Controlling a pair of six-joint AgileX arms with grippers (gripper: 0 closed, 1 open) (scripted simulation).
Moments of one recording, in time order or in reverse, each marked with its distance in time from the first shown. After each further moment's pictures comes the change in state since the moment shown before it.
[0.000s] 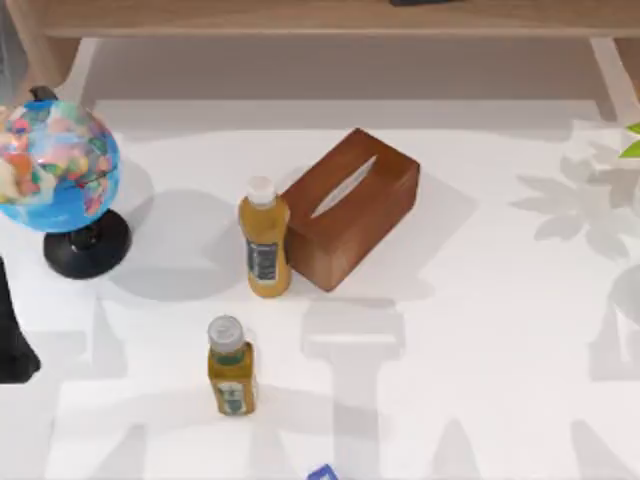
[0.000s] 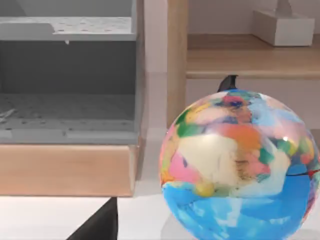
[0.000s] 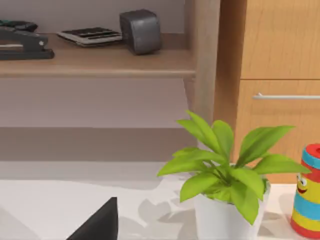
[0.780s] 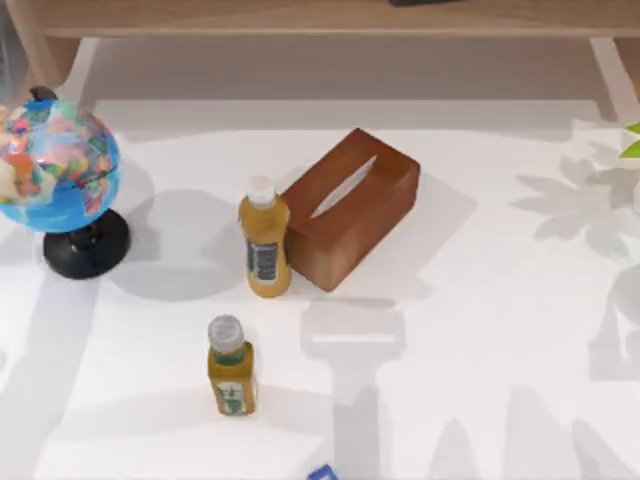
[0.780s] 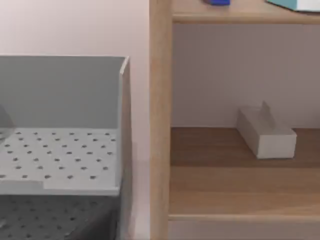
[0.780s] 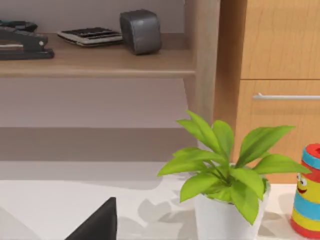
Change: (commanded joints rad) left arm -0.125 0.652 0.665 -0.017 -0.111 0.003; right arm 0.000 0.000 0.000 0.000 0.000 0.000
